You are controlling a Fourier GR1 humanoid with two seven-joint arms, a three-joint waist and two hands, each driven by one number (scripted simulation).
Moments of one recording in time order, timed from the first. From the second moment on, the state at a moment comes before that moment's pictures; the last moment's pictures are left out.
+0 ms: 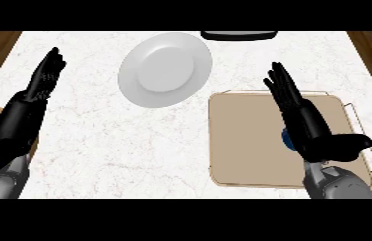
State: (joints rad) left arm -0.17 0.54 -0.12 -1.67 0.08 0.13 -0.17; right arm -0.20 -0.33 0.28 -1.72 -0.23 -0.19 0.06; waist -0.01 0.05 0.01
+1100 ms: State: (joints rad) left arm -0.21 0.38 -0.15 -1.45 0.12 0.19 0.08; right arm -0.32 -0.32 0.34 -1.44 0.74 -0.75 0.78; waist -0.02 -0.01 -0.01
